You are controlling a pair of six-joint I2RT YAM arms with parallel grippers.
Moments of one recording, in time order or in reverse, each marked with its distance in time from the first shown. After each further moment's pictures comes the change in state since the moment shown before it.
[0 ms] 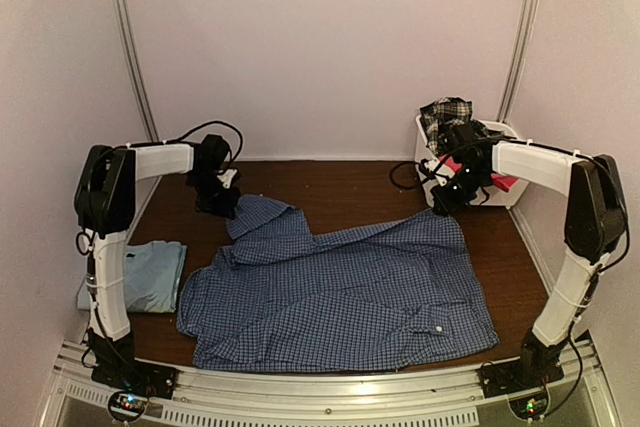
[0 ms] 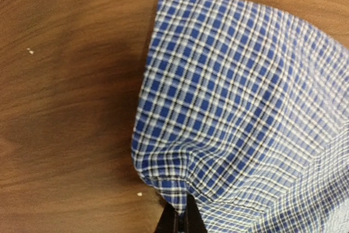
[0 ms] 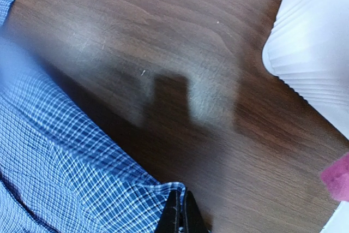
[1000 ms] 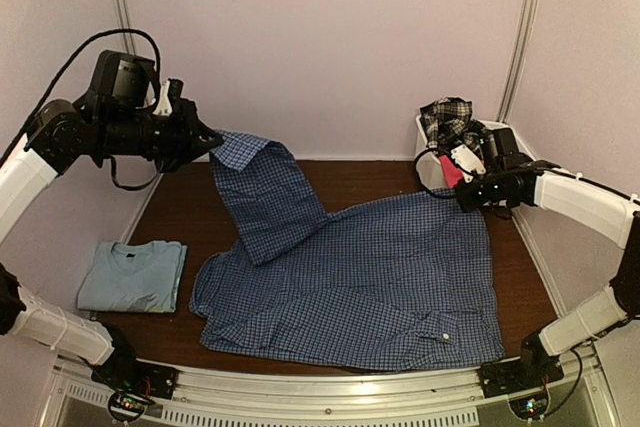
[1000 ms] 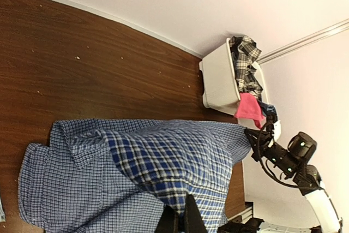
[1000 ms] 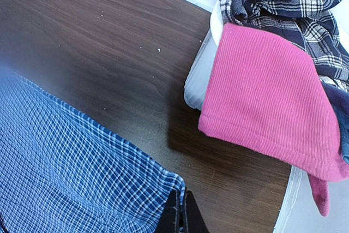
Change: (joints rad) left arm -0.407 -0.927 -0.058 -0.129 -0.136 -0.823; right arm 0.002 -0.400 -0.344 0.363 0.183 -0.056
